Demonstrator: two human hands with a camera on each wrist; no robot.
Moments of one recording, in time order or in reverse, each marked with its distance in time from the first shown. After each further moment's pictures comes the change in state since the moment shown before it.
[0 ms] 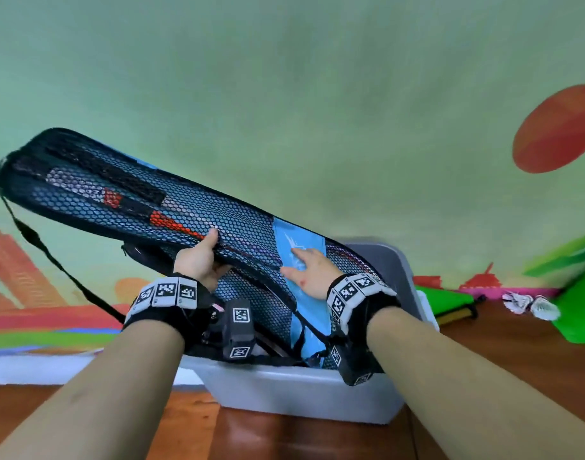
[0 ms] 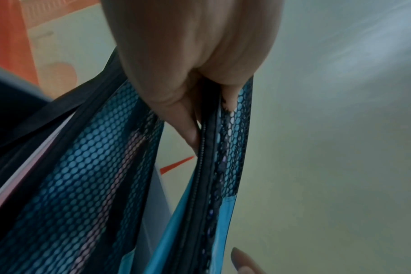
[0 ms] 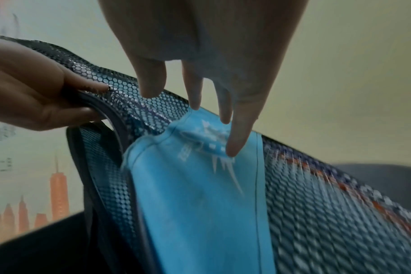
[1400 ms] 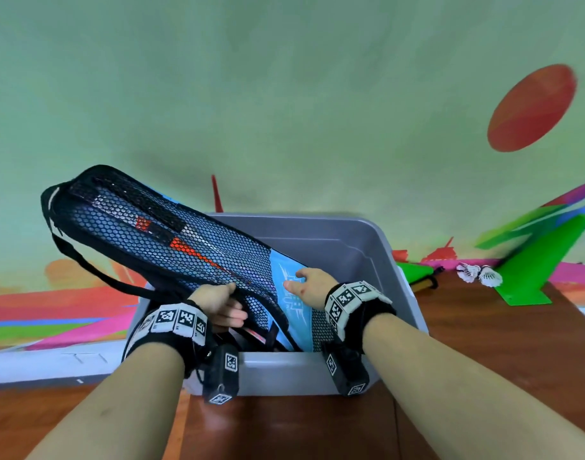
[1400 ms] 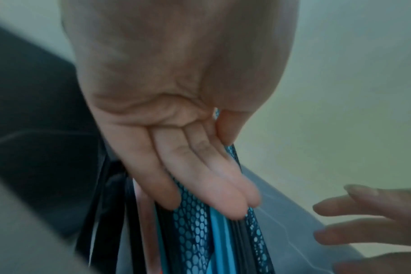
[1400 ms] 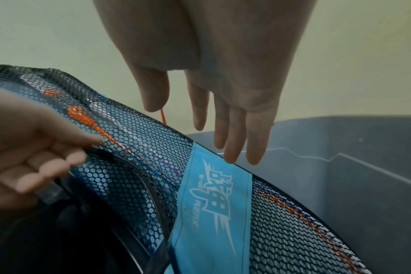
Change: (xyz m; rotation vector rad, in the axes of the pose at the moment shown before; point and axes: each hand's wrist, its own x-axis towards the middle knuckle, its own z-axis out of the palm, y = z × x) left_hand 0.044 -0.115 -0.027 0.793 -0.360 -0.458; right_hand 0.012 0.051 0.052 0.026 -0.065 0.344
